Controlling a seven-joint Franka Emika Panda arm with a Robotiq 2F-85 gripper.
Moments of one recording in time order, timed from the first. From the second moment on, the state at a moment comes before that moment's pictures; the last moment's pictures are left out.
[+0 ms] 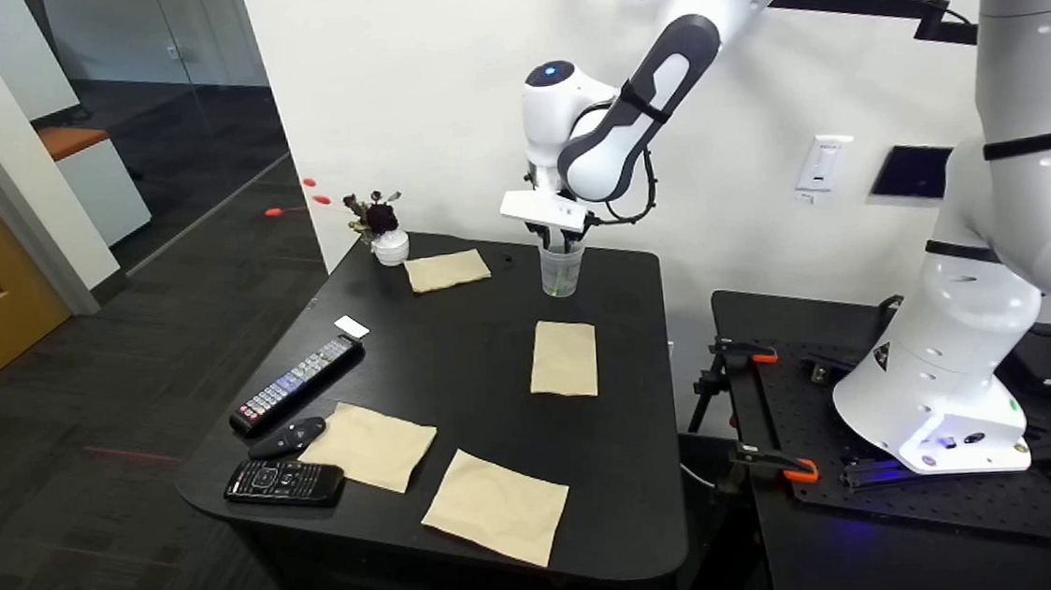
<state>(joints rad) -0.15 0.41 -0.31 -2.19 -0.29 2.65 1.57</state>
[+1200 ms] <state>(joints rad) -0.13 0.42 -0.34 -2.18 -0.29 2.59 1.55</state>
